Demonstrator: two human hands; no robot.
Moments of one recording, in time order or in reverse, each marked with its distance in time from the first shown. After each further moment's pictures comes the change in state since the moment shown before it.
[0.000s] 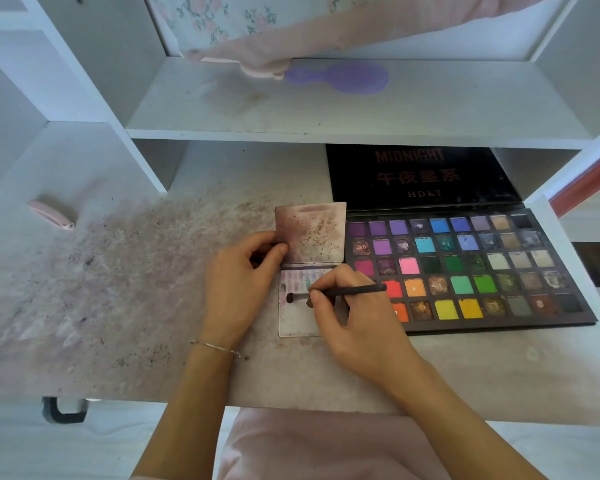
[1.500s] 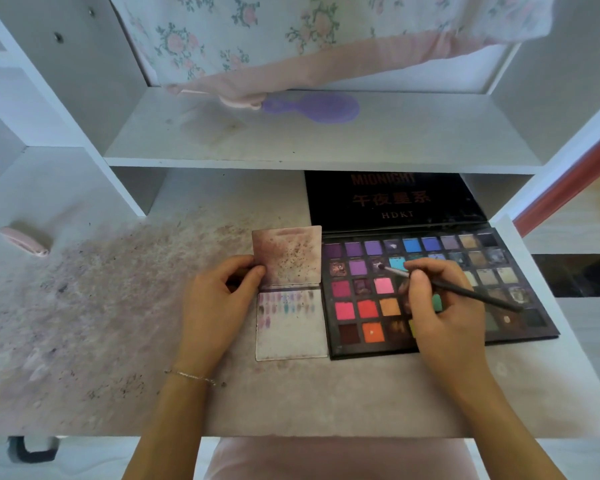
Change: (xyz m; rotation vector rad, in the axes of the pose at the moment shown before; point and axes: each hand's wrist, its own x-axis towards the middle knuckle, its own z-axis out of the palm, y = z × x) left_hand 0.000 0.002 -0.001 0.010 -0.001 -0.037; right_hand -0.010 0.038 -0.065 0.175 0.474 0.025
